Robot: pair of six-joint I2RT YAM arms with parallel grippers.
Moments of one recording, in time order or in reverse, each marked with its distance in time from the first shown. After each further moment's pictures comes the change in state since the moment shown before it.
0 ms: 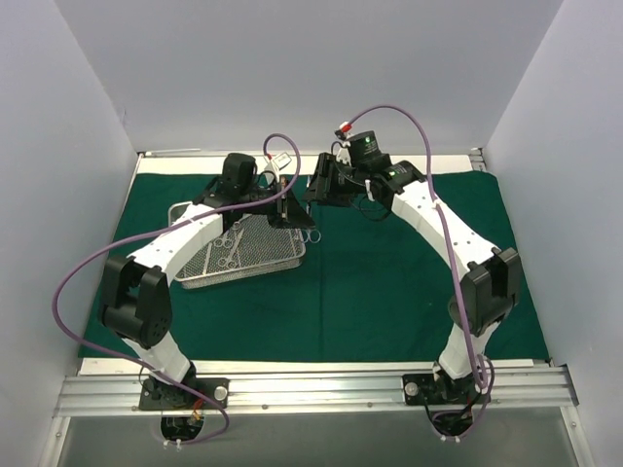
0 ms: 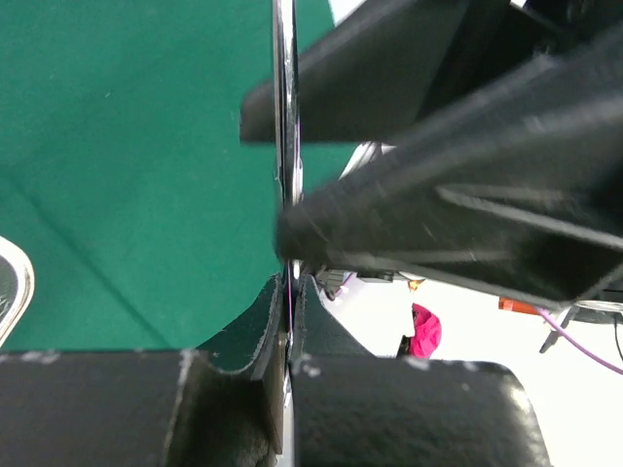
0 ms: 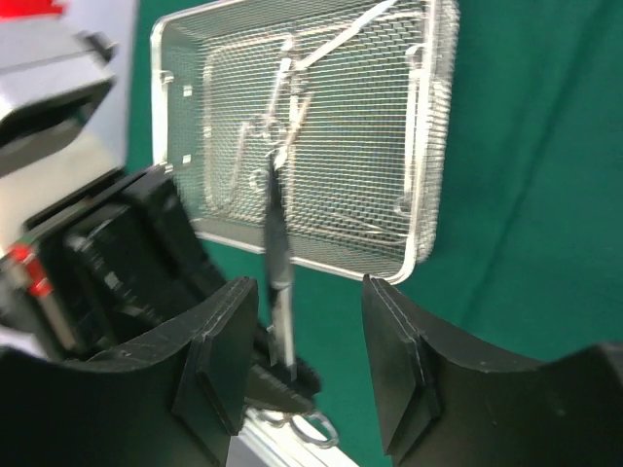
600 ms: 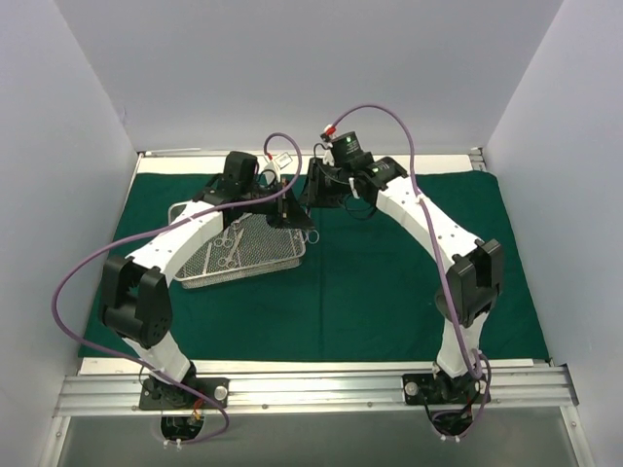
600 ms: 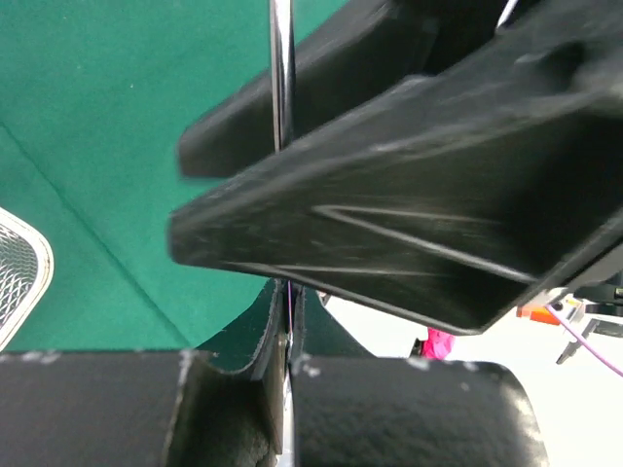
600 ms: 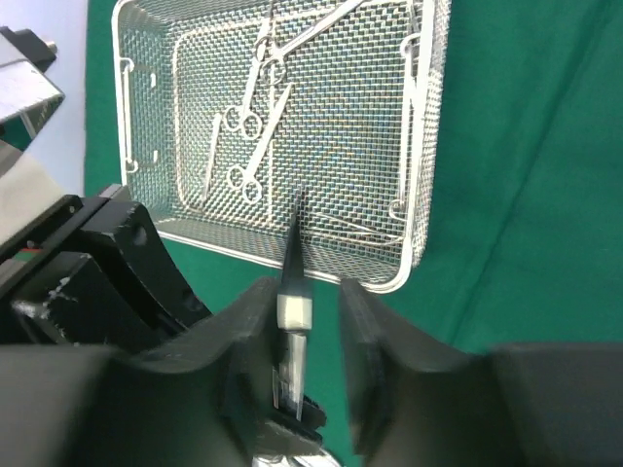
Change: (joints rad) left arm -0.008 0.001 0.040 -0.116 -0.056 0.058; right arm 0.058 0.102 0.120 -0.097 0.093 -0.029
